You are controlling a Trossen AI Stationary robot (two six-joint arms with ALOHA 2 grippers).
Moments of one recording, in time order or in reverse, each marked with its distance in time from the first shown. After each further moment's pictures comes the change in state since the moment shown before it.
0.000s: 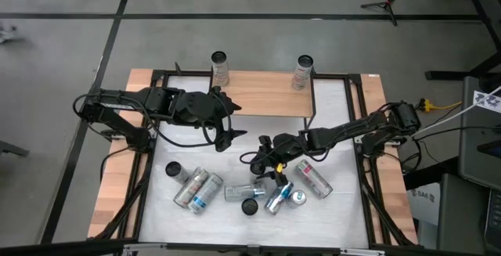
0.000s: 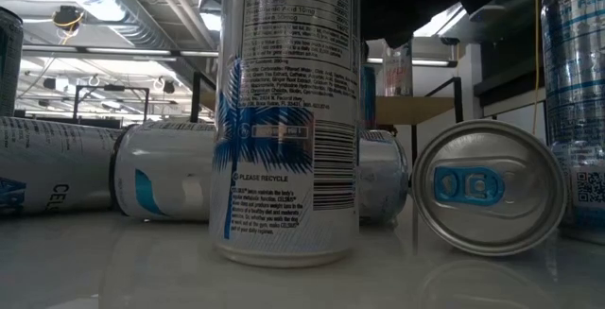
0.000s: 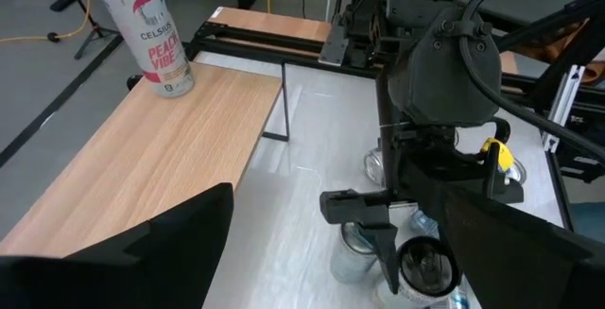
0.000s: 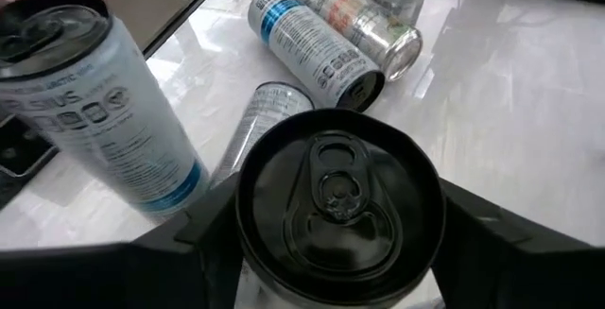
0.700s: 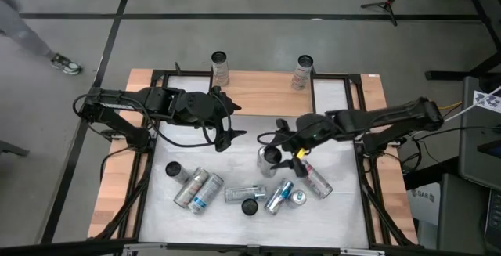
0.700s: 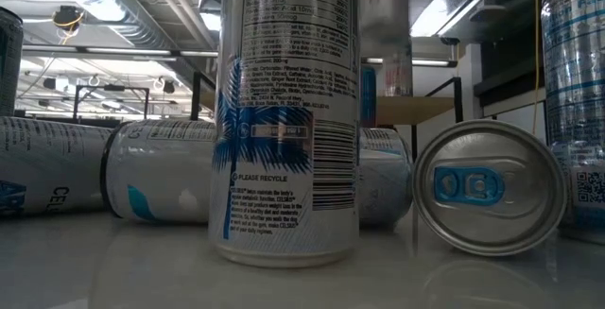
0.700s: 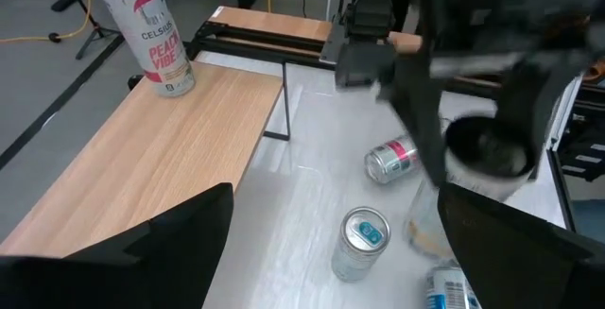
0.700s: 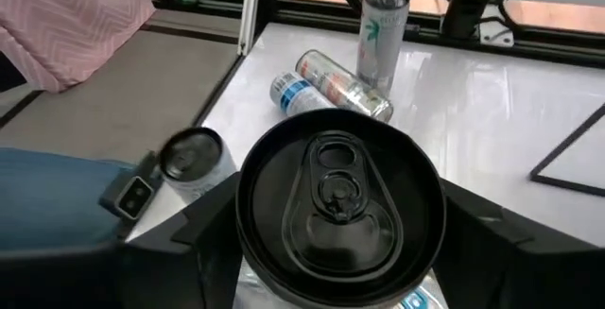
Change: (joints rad) left arm 0.000 0.000 0.000 -0.003 -0.001 0.003; right arm 0.000 -0.257 0.278 -0.489 0.005 0.070
